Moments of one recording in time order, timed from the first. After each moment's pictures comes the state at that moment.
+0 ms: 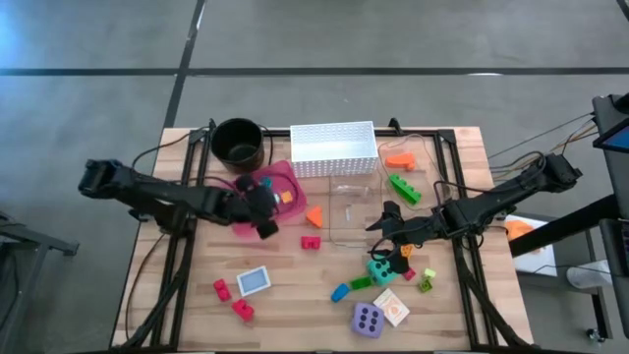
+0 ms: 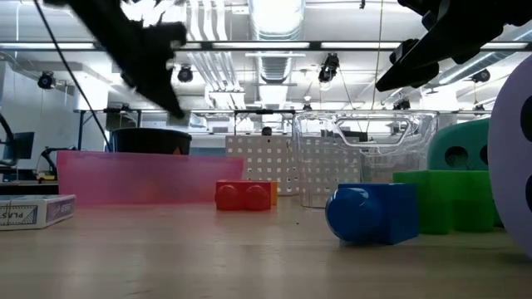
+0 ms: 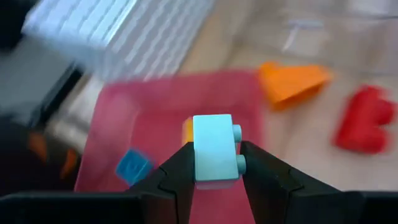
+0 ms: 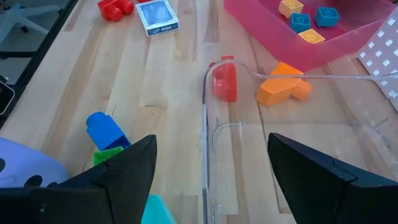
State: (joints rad) left arm -0.14 1.27 0.81 -0.56 -0.57 -0.41; right arm 0.37 1.11 0.62 -0.14 0.26 0.28
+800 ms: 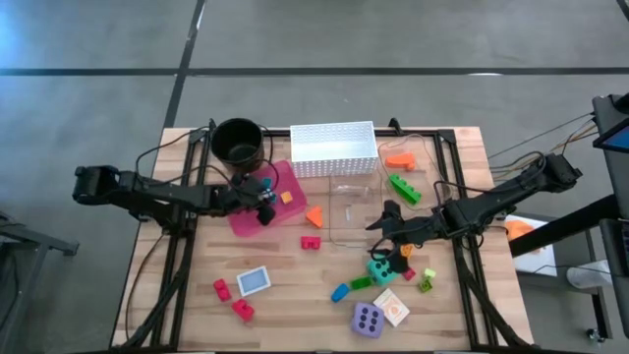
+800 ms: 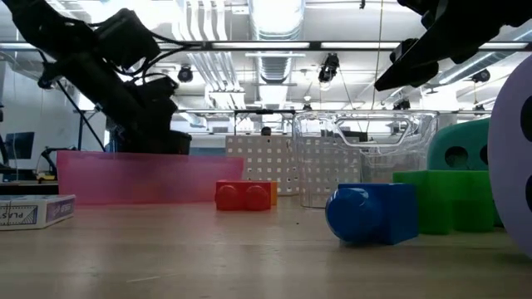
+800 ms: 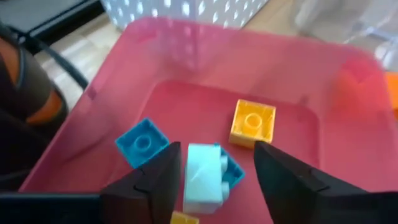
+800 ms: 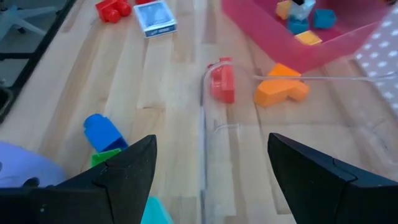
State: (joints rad) left arm 0.09 1.21 0.41 0.00 -0.46 -0.40; right arm 0.37 1.12 0.62 -0.14 0.29 0.28
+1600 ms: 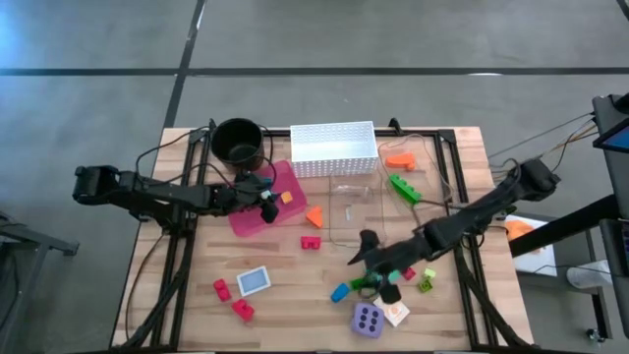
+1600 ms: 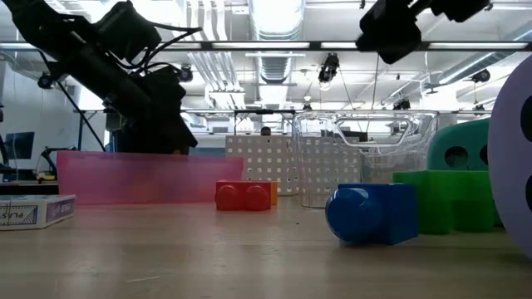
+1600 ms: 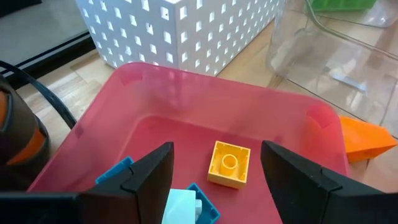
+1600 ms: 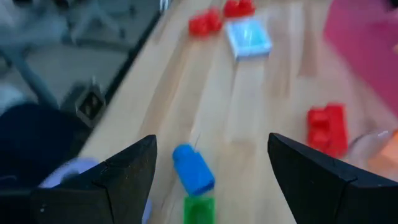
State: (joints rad) left arm 0.09 1.21 0.41 0.13 -0.46 -0.39; right arm 0.49 1.43 0.85 -0.04 0.13 0.23
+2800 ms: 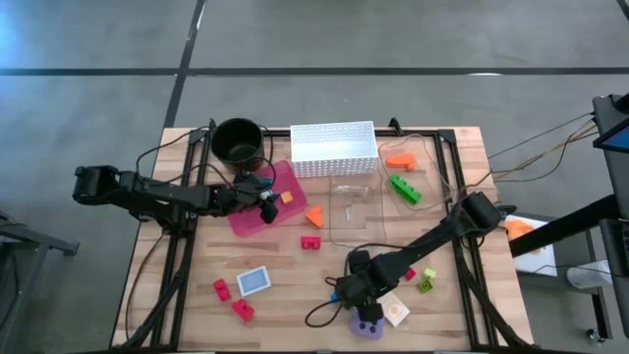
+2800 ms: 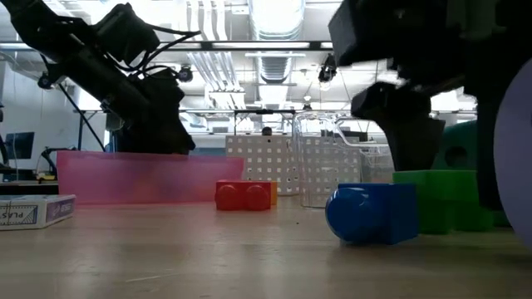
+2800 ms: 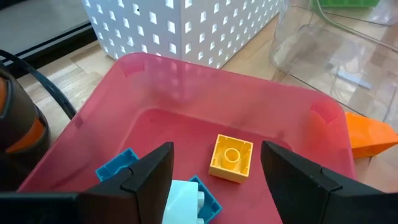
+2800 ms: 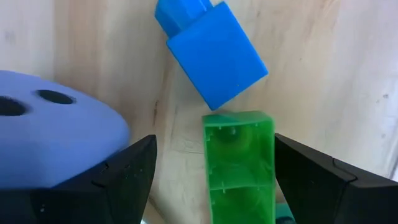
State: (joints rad) left arm 0.09 1.21 0.40 0.13 -0.45 -0.42; right arm 0.51 2.00 1.39 -0.77 0.02 0.39
